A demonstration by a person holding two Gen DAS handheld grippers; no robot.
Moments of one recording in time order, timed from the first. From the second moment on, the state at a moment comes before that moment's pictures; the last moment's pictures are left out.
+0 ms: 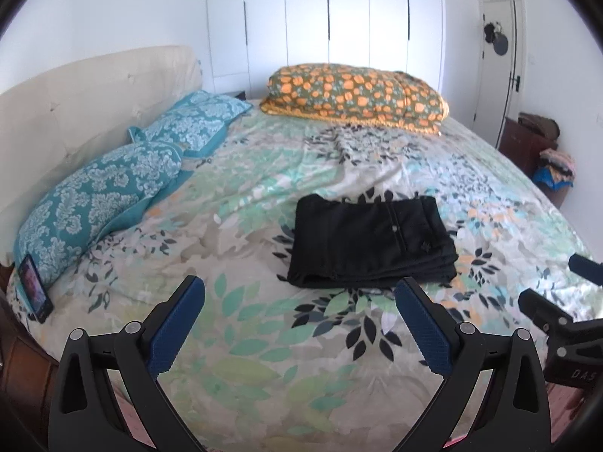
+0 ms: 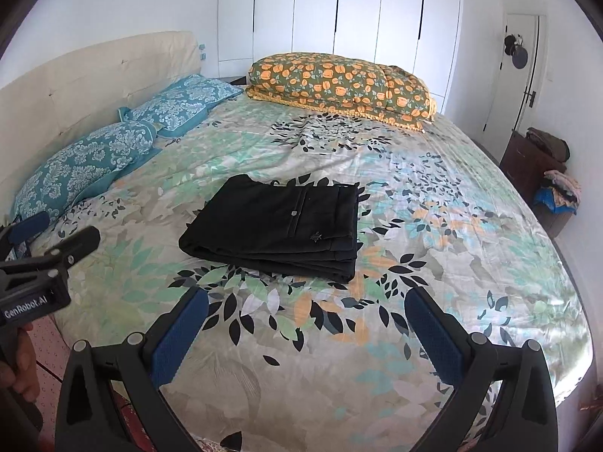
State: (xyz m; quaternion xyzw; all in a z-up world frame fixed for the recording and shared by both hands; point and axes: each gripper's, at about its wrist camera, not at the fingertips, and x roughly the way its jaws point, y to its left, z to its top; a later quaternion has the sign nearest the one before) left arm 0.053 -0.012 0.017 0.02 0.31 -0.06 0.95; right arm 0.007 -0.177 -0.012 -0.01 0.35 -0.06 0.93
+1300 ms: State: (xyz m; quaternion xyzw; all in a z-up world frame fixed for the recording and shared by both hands) left arm 0.040 -0.027 0.017 0.07 0.37 -0.04 0.92; right arm -0.001 -0.156 0.007 -0.05 0.35 -0.07 0.93
